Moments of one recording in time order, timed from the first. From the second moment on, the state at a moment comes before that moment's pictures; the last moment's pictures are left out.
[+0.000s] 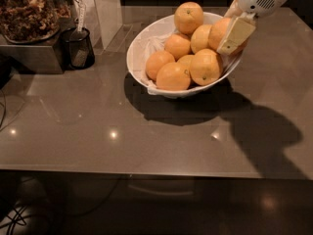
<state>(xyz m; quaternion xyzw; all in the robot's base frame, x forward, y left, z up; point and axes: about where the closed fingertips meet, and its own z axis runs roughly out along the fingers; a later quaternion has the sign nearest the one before) 0.622 -0.191 0.978 -0.59 0.77 0.00 0.24</state>
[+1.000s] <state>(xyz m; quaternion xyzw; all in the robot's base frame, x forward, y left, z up) 0.618 -0.185 0.993 -0.60 0.76 0.01 0.27</state>
